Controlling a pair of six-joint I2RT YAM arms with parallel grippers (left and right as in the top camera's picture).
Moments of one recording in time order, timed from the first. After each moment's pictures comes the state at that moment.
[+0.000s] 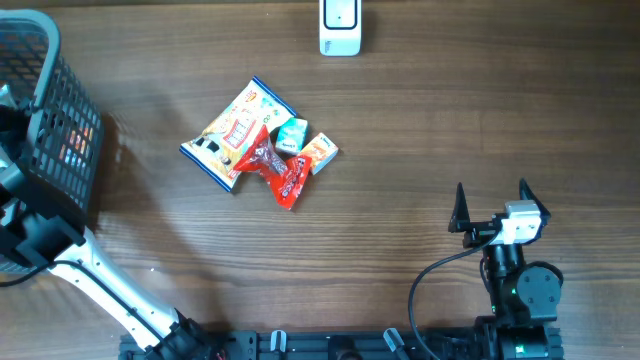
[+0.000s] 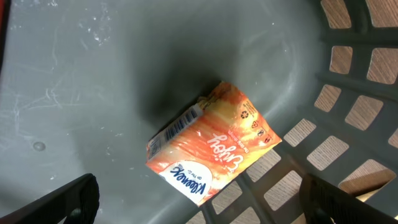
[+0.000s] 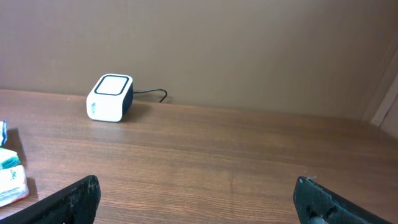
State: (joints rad) left arm 0.70 2.43 2.33 -1.43 0.21 -0.02; right arm 0.03 0.02 0.01 0.00 0.00 -0.08
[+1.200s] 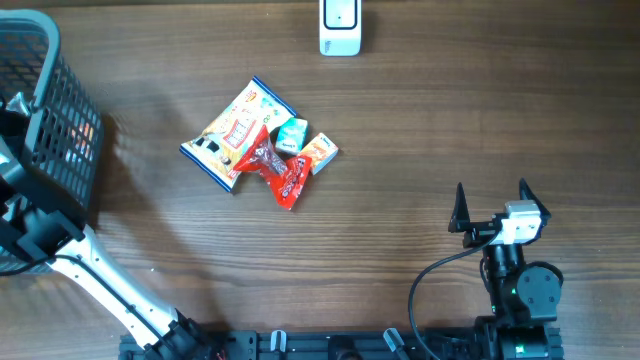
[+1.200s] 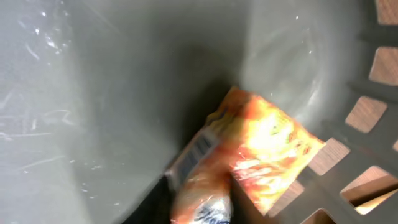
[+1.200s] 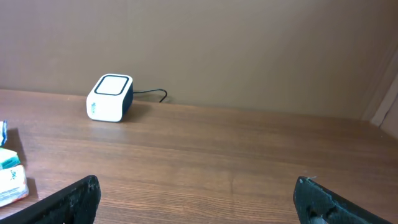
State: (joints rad) left arm 0.70 2.50 2.32 -1.41 0.25 0.01; right arm 0.03 0.02 0.01 0.00 0.00 -0.08
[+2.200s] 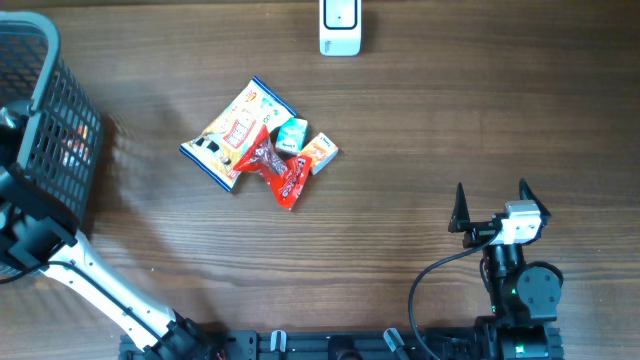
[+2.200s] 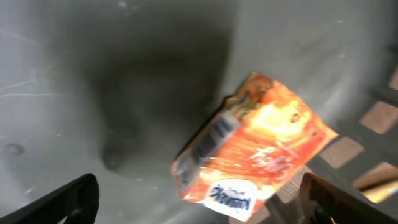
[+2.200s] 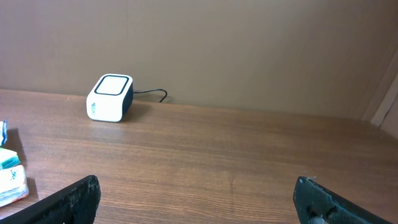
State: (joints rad) left arm 0.76 2.50 2.32 -1.46 0.30 -0.05; right arm 0.03 0.02 0.01 0.00 0.00 -0.08
